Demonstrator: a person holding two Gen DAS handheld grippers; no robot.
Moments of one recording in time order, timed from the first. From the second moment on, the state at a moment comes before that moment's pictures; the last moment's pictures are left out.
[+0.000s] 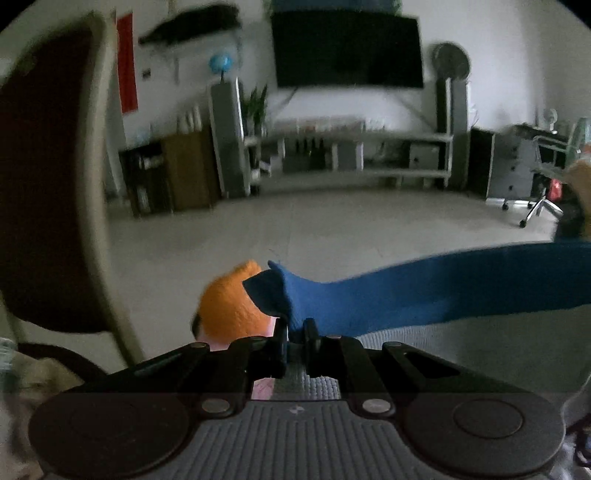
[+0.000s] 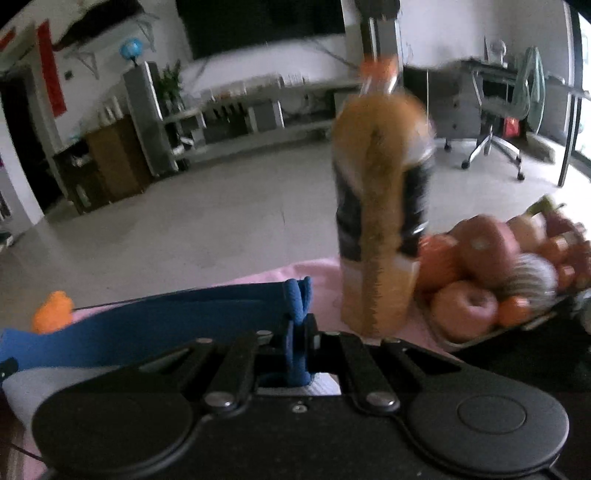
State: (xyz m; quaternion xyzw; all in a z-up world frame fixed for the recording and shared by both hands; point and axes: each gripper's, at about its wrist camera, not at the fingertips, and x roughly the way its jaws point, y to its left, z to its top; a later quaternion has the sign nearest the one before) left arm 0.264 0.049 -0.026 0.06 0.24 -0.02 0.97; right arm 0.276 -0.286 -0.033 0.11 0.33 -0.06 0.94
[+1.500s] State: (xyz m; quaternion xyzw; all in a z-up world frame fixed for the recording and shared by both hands) left arm 0.143 0.128 -0.110 -0.13 0.42 -0.01 0.90; right arm 0.114 -0.342 -0.184 0.36 0.48 0.00 0.80
